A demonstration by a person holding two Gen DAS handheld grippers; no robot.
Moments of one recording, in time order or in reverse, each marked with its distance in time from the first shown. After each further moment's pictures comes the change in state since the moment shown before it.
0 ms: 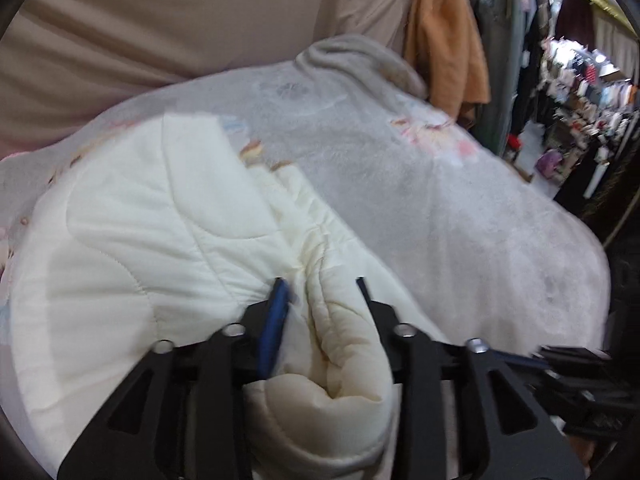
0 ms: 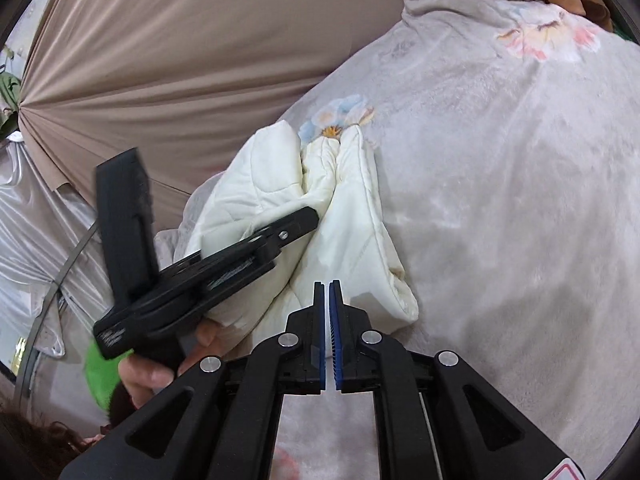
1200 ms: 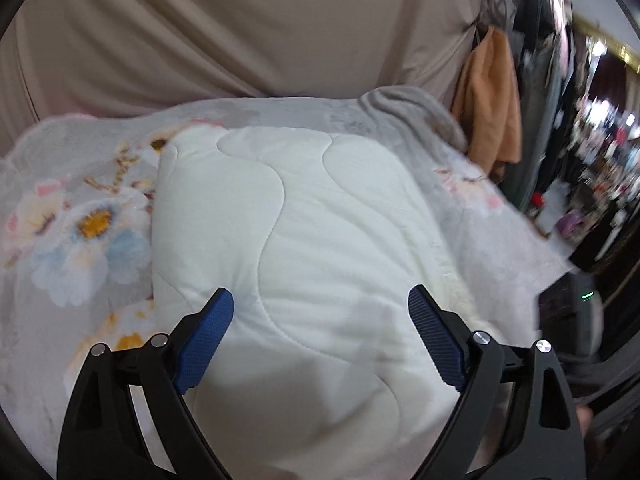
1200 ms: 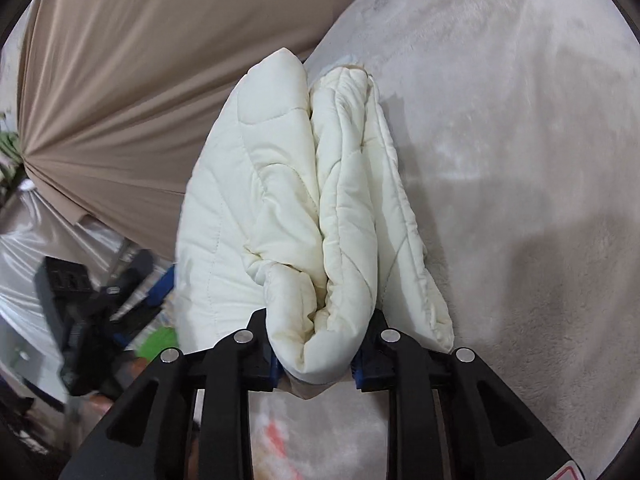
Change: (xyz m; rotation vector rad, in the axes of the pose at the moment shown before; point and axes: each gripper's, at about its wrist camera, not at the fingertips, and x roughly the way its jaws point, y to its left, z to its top) left arm -0.050 0.048 -0.024 -0.145 -0.089 0.169; right arm 0.061 -0.052 -0.008 0.206 0.100 0.194
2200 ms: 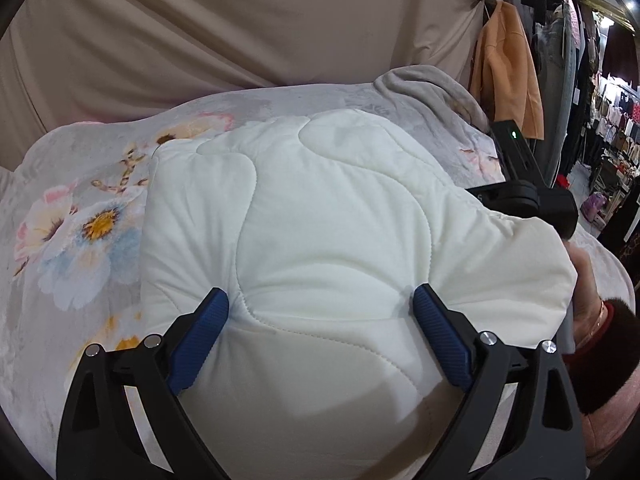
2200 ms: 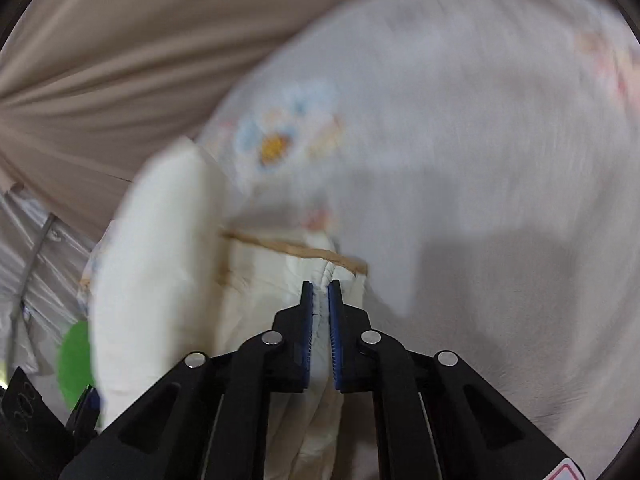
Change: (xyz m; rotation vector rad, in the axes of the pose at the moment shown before) left arm 0.025 -0.005 -0.011 0.023 0.021 0.060; right arm 0.084 -0.004 0.142 -0.165 0.114 -0.288
